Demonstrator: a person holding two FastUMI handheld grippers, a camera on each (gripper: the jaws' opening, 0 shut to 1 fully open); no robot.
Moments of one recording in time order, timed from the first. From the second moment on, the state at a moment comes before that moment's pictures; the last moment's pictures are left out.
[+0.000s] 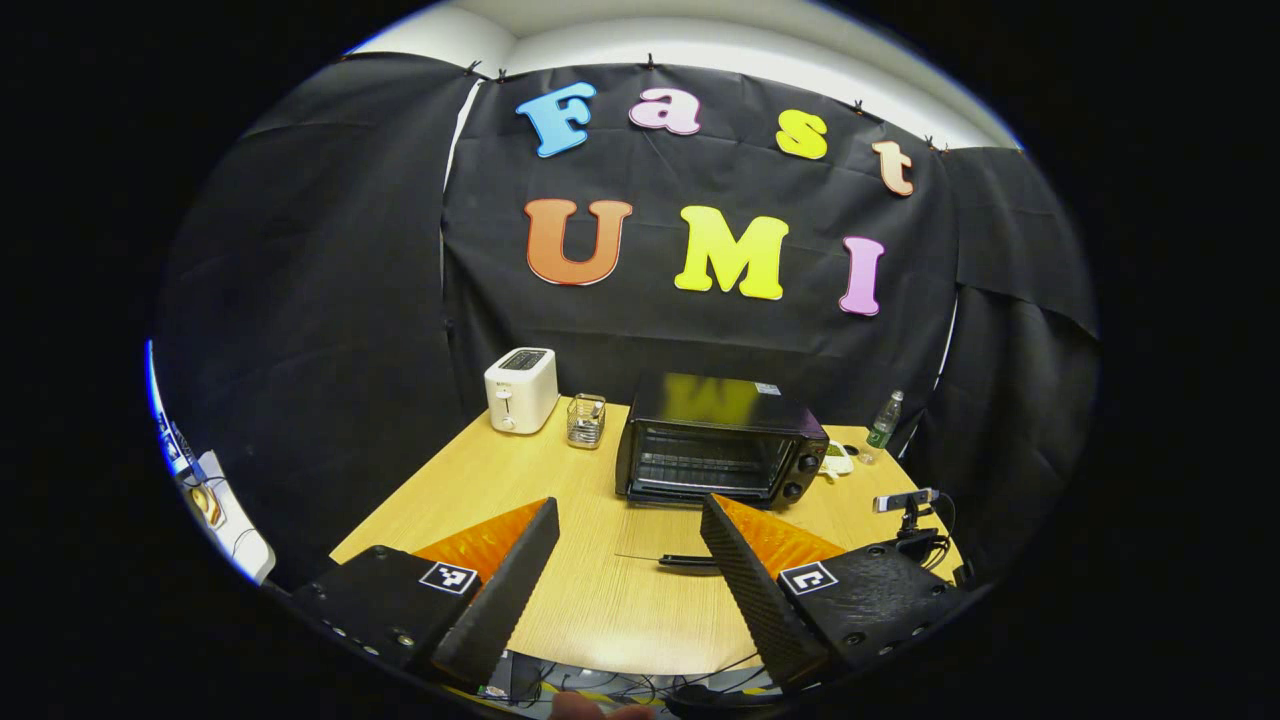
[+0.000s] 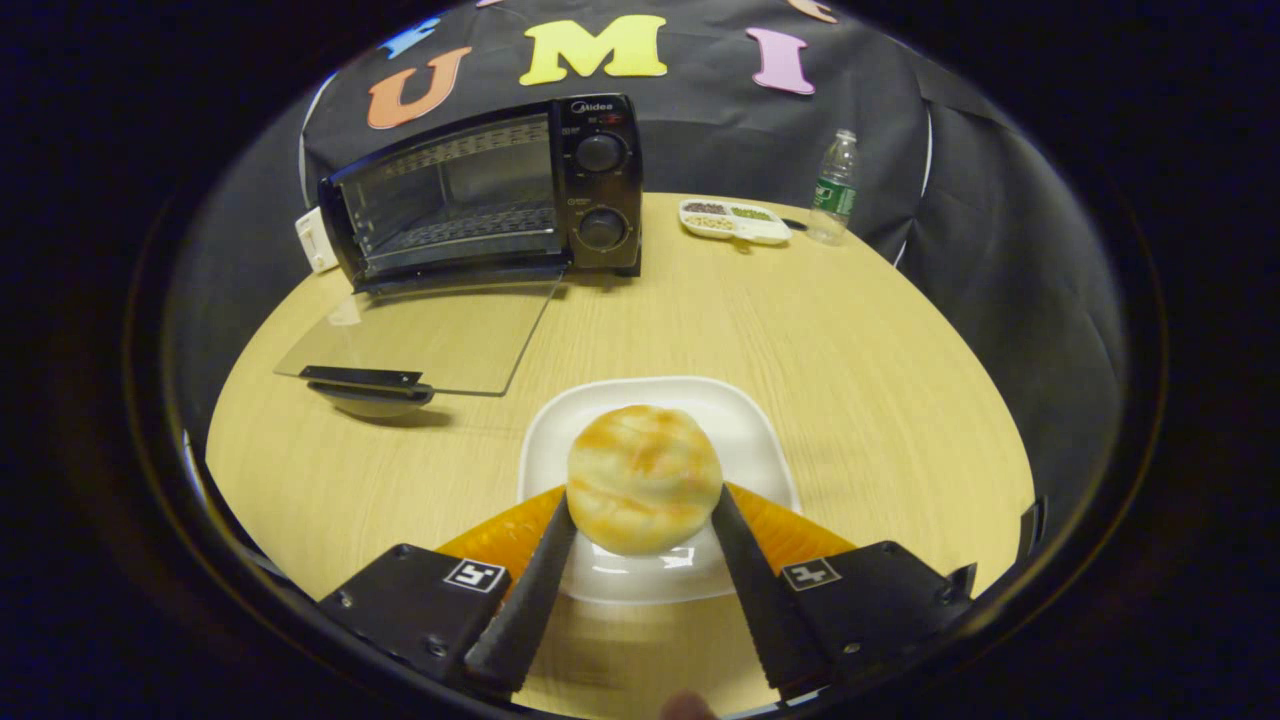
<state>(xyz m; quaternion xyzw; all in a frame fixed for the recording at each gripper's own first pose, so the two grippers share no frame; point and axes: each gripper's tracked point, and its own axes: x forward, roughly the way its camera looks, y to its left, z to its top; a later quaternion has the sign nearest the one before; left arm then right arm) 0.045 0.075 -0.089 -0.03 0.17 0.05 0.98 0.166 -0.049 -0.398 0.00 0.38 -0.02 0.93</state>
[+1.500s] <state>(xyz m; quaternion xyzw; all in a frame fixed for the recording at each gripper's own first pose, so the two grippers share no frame) 0.006 0.138 -0.082 -0.01 0.21 0.03 0.98 0.368 0.111 -0.292 0.30 0.19 -0.06 0.93</state>
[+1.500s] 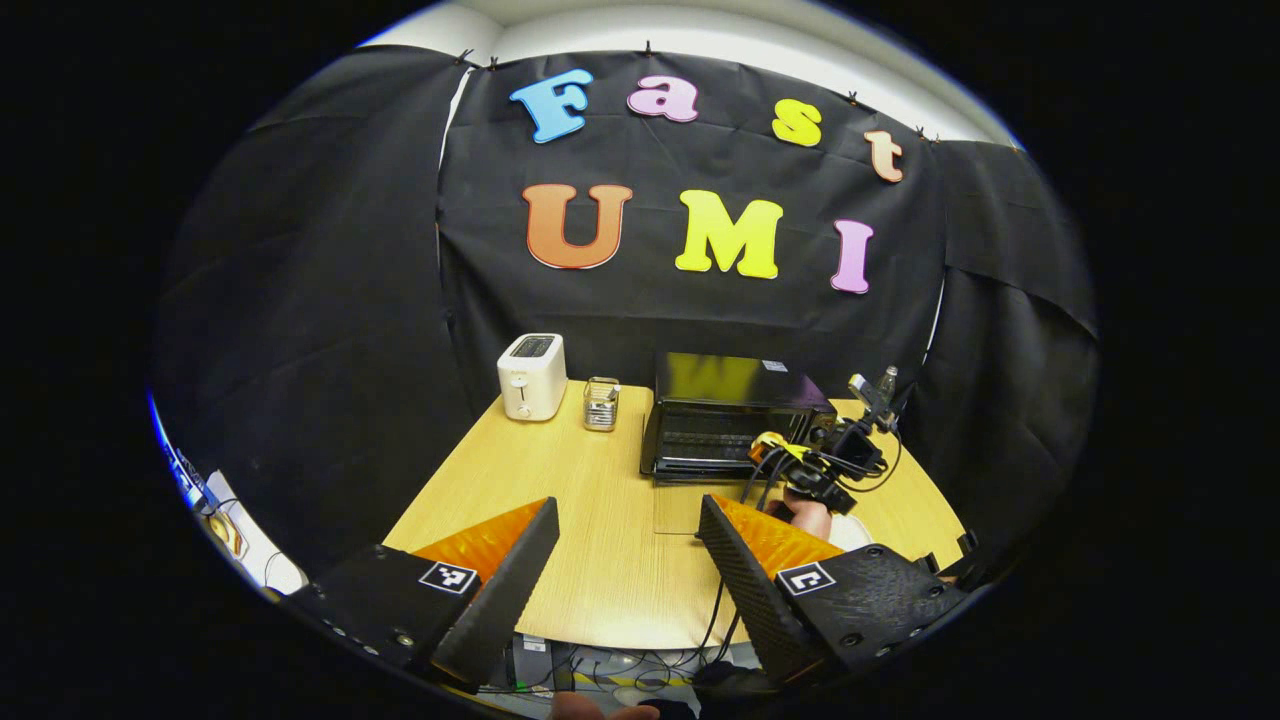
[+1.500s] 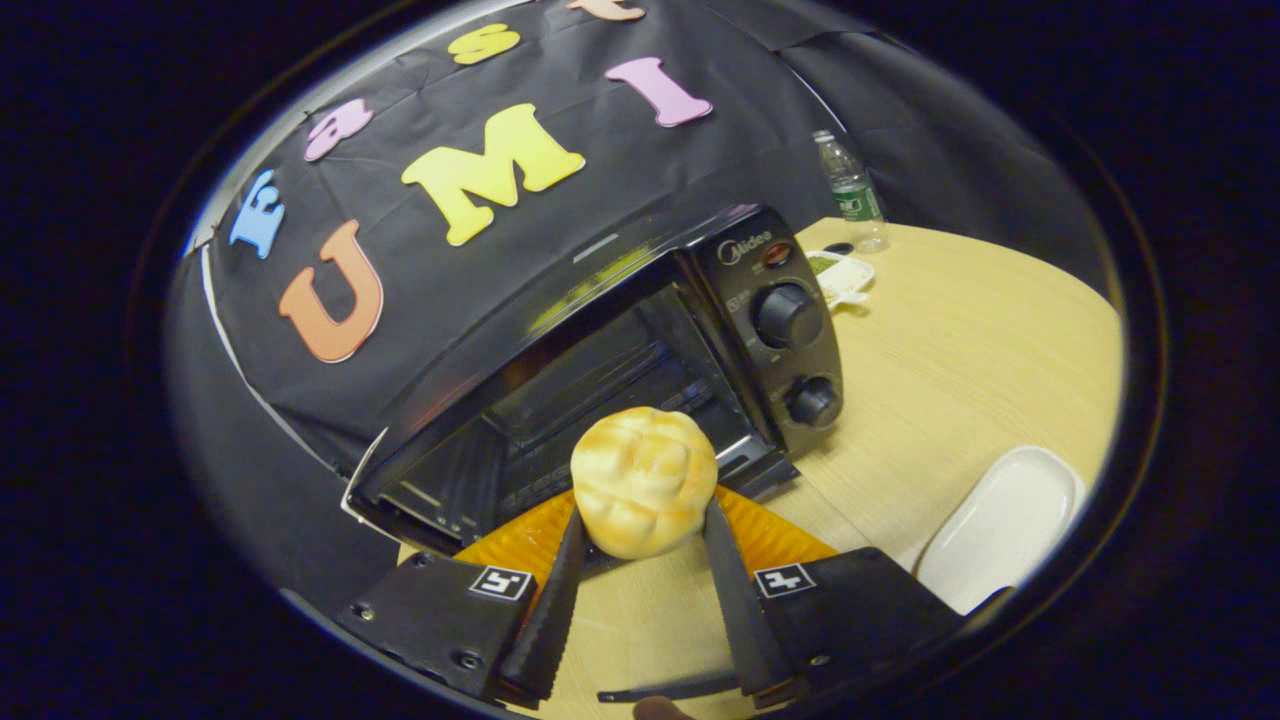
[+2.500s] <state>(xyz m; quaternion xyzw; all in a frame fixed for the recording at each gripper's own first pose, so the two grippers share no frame) -0.014 0.149 -0.100 -0.04 0.23 0.07 0.97 0.371 0.154 -0.280 0.29 0.17 -0.04 0.94</state>
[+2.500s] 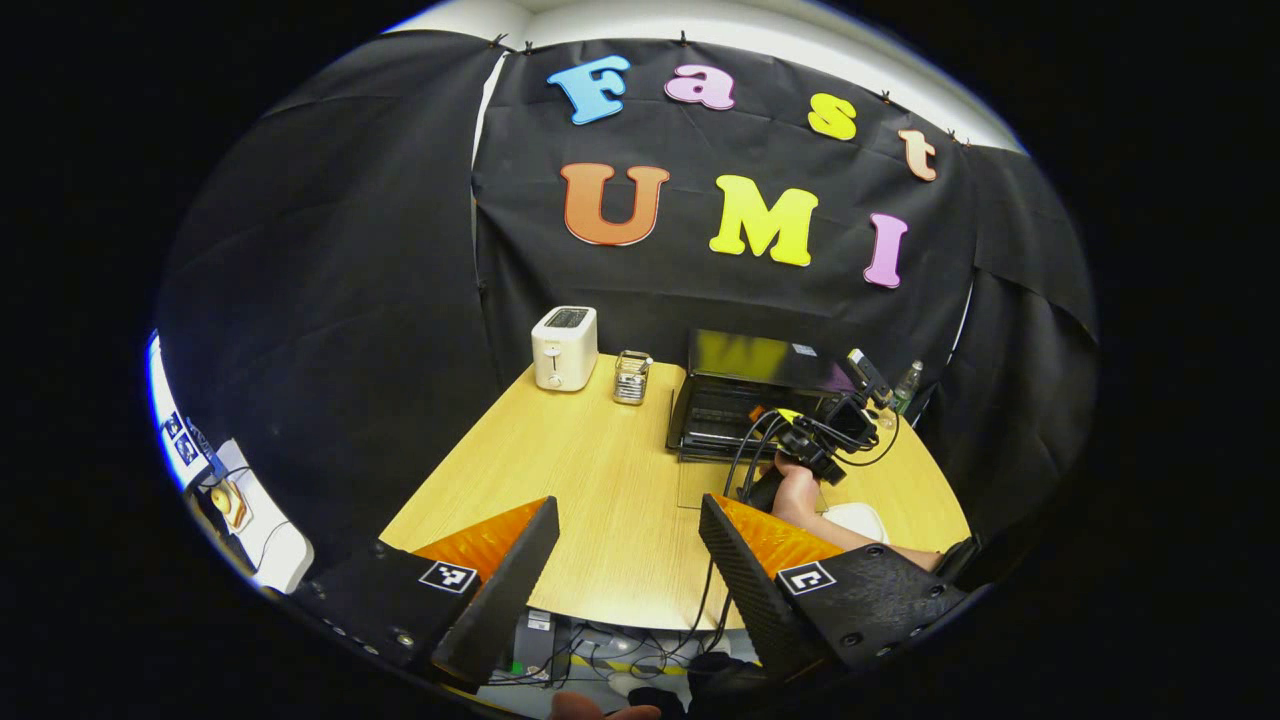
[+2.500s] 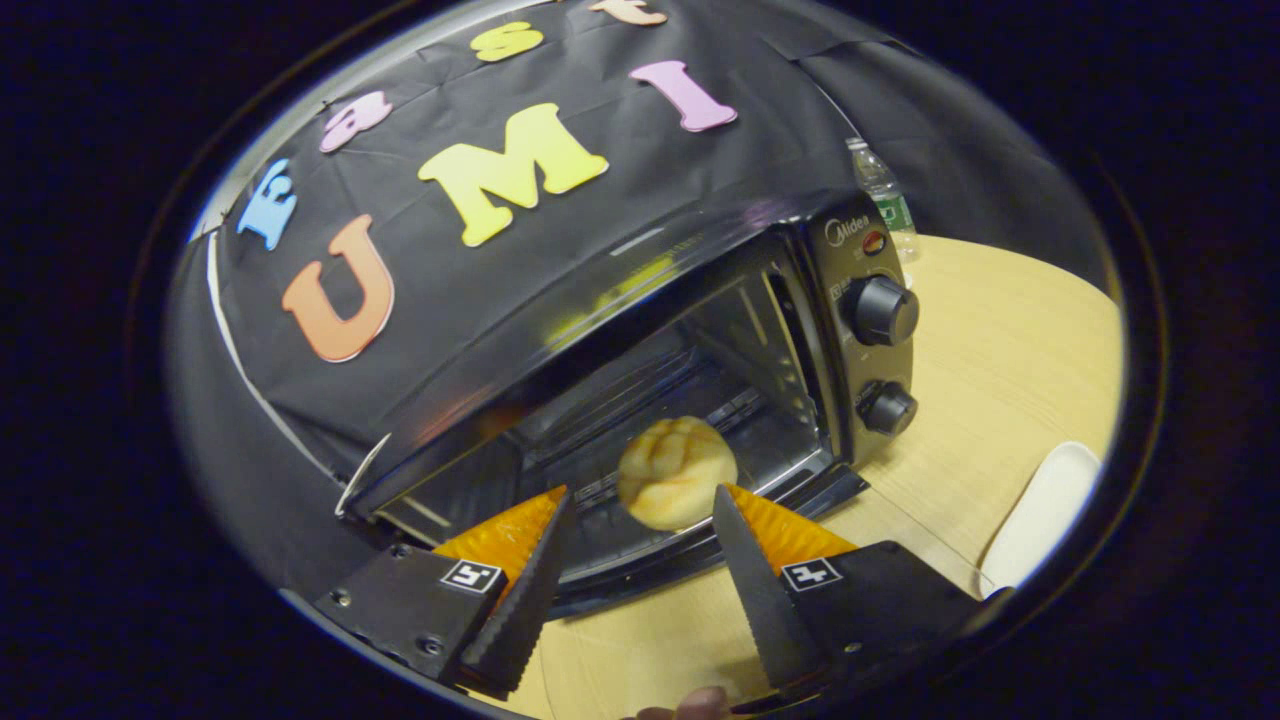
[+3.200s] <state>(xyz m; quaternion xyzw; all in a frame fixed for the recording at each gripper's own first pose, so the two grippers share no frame) -0.023 0.133 -0.140 -0.08 0.22 0.04 0.97 0.177 0.168 -0.237 0.13 0.21 0.08 0.97</state>
